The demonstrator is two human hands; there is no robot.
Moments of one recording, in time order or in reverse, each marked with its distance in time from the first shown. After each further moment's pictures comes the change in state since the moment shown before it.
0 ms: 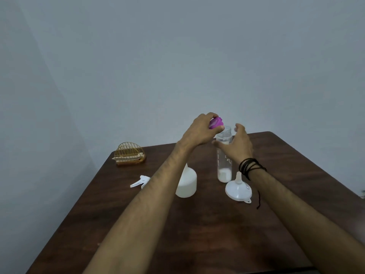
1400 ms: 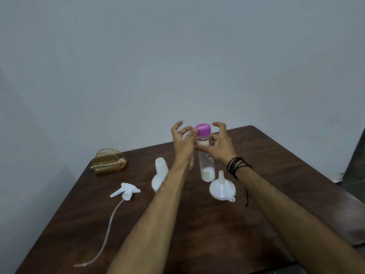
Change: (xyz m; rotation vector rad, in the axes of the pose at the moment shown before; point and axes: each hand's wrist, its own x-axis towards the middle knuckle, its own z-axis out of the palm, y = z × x) left_hand -0.006 -0.011 0.080 -1.174 0.422 -0.286; right_hand 0.015 0.033 0.004 0.349 -0.167 -0.025
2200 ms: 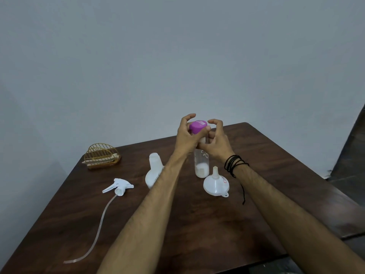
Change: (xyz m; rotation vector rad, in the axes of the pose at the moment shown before) left_hand 0.005 -0.003 0.007 0.294 -0.247 0.075; right_hand -0.004 0.005 -0.005 0.029 -0.044 -0.022
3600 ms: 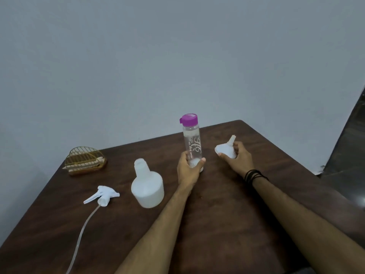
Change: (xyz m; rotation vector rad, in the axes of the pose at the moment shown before) left_hand -0.027 -0.117 0.024 0.290 0.185 -0.214; right_hand 0.006 0.131 -0.068 -0.269 0.196 0.242
